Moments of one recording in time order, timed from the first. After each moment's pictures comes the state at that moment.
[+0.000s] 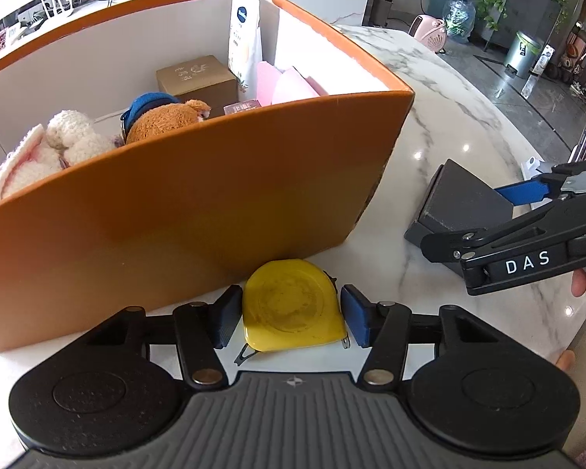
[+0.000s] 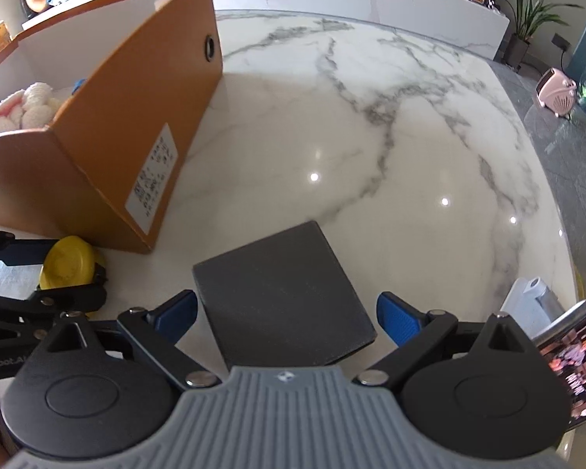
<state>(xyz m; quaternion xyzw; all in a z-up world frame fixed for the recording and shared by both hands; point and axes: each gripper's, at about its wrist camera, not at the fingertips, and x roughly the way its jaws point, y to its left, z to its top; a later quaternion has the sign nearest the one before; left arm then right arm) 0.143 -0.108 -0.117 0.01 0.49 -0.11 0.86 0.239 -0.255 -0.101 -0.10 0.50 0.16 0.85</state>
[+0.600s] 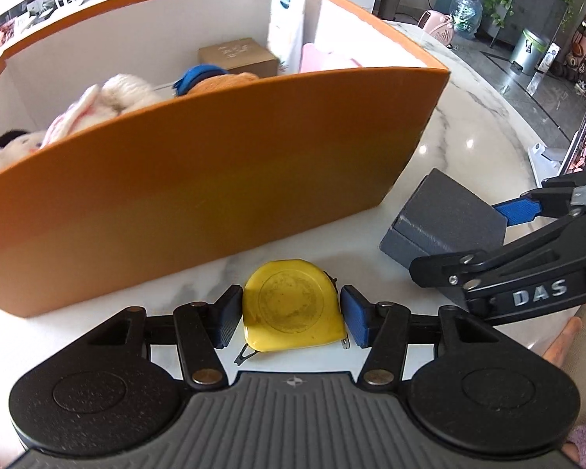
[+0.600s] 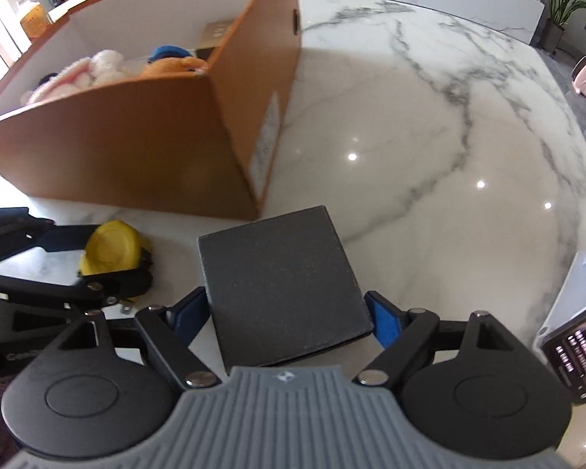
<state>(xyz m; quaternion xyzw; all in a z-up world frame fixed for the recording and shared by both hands) 0.116 -0.072 -0.111 0.01 0.50 -0.10 0.86 0.203 -0.209 -0.093 -0.08 0.53 0.21 0.82</state>
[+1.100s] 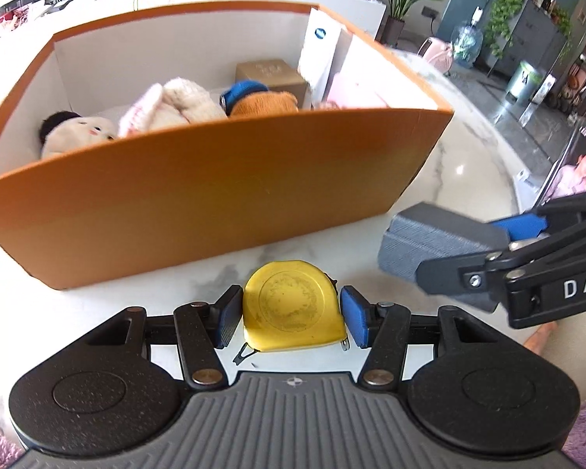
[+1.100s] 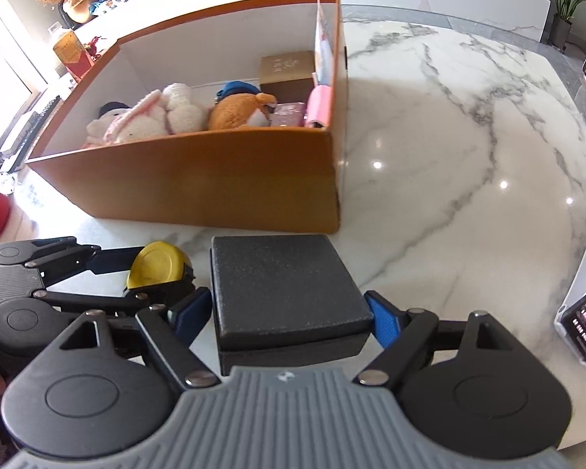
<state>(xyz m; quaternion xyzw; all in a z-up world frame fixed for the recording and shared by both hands) 0.097 -0.036 -0.086 -0.04 0.48 -0.11 0.87 0.176 -0.187 -0.045 -0.03 0.53 0.23 0.82</state>
